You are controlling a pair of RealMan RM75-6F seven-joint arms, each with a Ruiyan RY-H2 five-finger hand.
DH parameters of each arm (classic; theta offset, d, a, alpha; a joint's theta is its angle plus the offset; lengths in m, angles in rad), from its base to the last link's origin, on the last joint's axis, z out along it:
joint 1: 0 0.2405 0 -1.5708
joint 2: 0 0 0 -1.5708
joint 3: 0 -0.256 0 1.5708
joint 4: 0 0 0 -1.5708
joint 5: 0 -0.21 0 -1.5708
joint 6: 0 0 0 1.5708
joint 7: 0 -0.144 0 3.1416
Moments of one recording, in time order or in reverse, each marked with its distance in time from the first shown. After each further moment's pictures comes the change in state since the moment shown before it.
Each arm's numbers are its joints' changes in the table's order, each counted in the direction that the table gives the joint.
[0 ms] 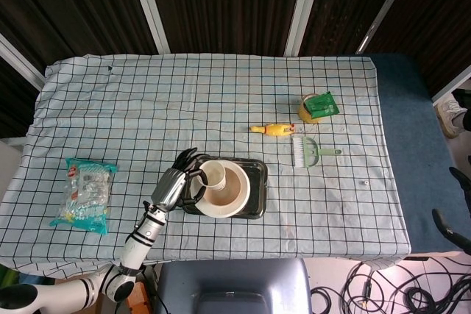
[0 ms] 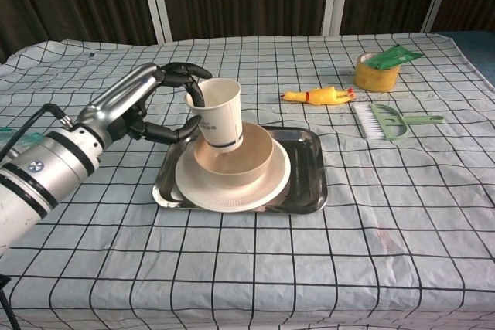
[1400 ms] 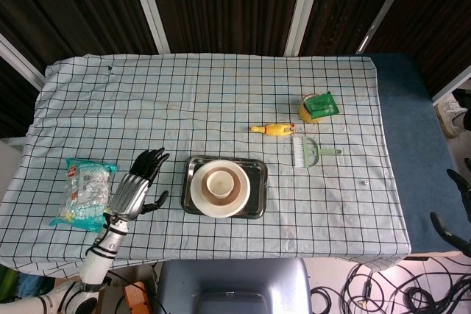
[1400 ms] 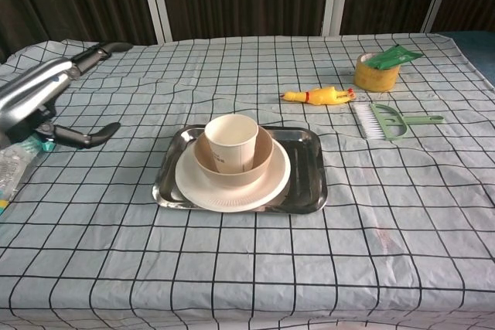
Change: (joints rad) left arm 0.149 0.263 -0.092 -0.219 -0.013 -0.140 -0.294; right arm -0.007 0.007 0.010 -0.009 0.010 0.034 0.027
